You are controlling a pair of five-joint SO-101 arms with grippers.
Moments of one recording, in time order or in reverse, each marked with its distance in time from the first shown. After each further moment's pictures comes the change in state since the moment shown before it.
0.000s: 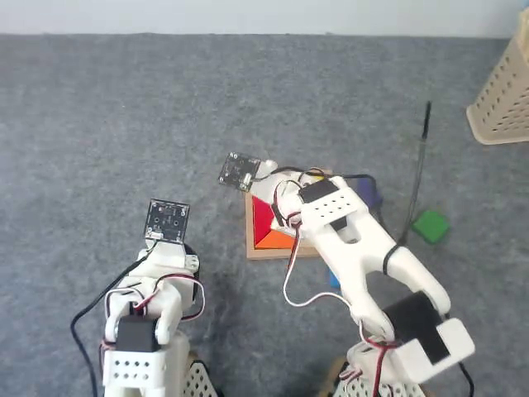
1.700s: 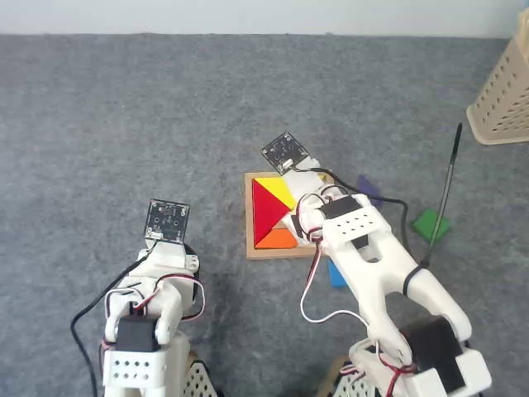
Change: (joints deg) left arm 0.0 0.0 0.0 0.0 0.0; right arm 4.2 -8.7 12.2 -4.8 -24.9
